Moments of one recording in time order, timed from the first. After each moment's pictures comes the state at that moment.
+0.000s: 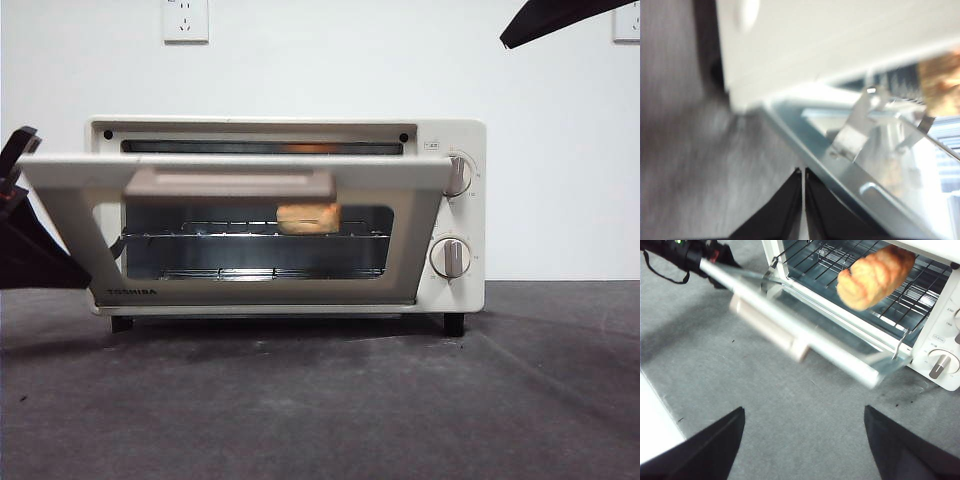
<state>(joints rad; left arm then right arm) 0.09 1.51 0.63 0.10 0.88 -0.38 0.80 0.83 0.88 -0.63 -0.08 0.13</state>
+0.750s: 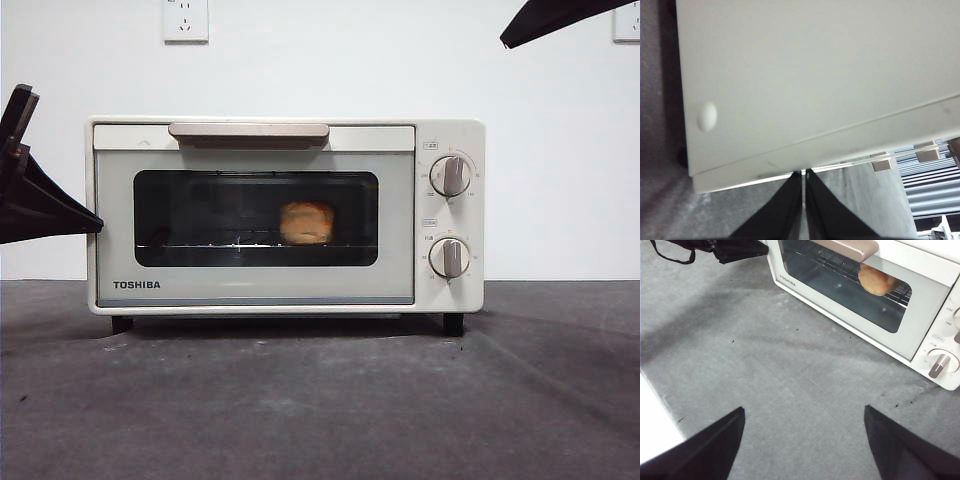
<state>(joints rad) 0.11 1.51 0.63 0.39 0.91 -0.59 0.80 0.83 0.88 -0.63 -0.08 0.13</state>
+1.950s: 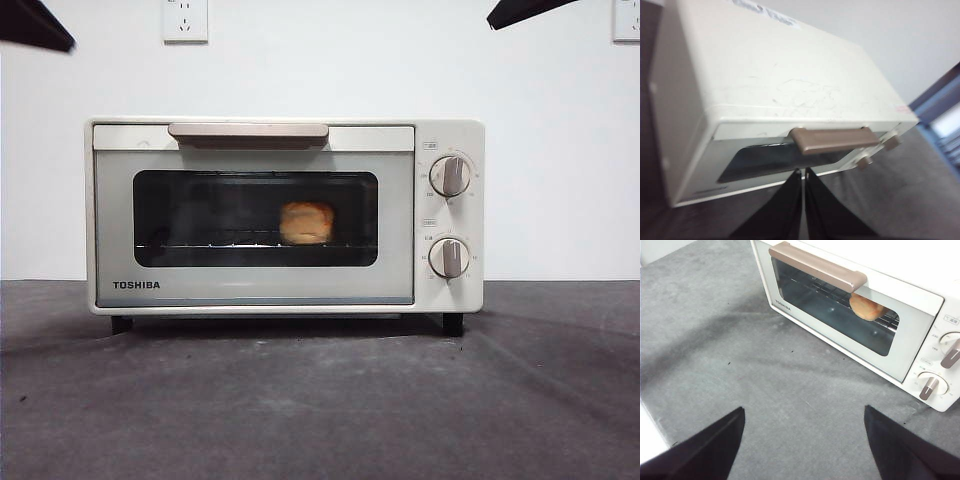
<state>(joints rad) -0.06 0.85 0.78 -0.29 0.55 -0.33 0.80 0.83 0.88 -0.56 -0.05 0.13</state>
